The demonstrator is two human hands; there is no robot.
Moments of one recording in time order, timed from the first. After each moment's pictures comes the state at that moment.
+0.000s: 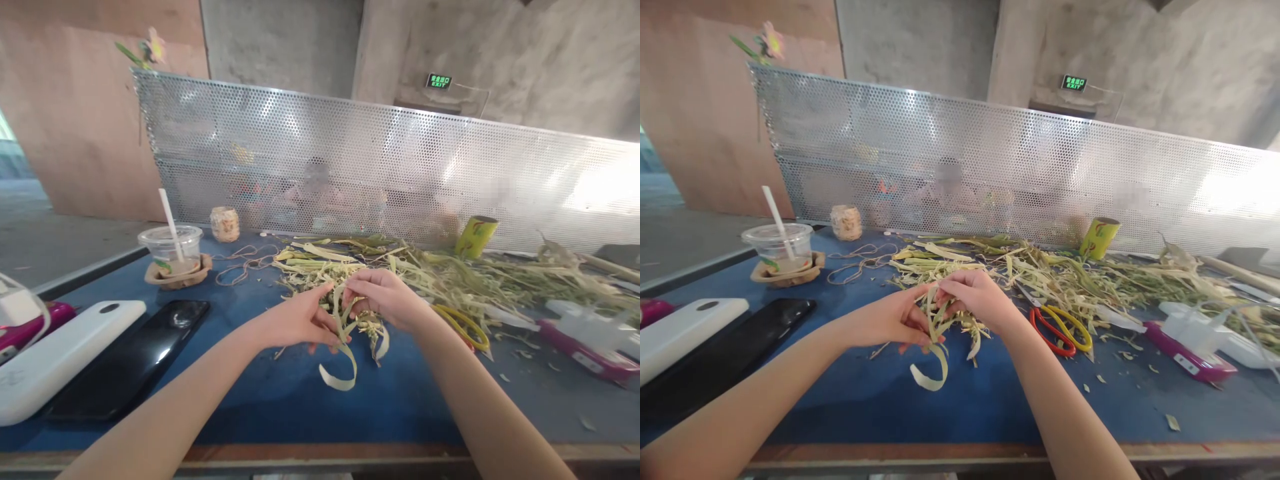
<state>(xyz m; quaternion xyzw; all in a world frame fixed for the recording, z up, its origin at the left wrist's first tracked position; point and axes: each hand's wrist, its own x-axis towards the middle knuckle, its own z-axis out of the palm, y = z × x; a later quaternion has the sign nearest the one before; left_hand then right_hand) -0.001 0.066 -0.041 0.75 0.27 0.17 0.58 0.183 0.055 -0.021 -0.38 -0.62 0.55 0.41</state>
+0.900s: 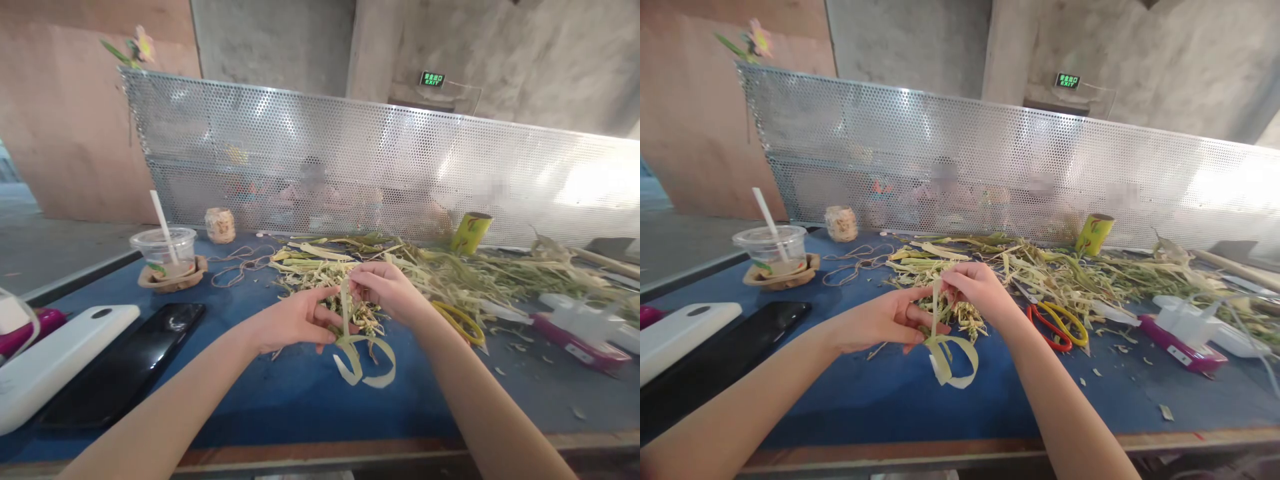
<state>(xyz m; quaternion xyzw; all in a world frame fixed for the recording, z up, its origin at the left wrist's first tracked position) 0.004 0.057 -0.035 0.66 0.24 0.20 0.68 0.189 0.056 -0.019 -0.38 -0.64 0.49 0.45</state>
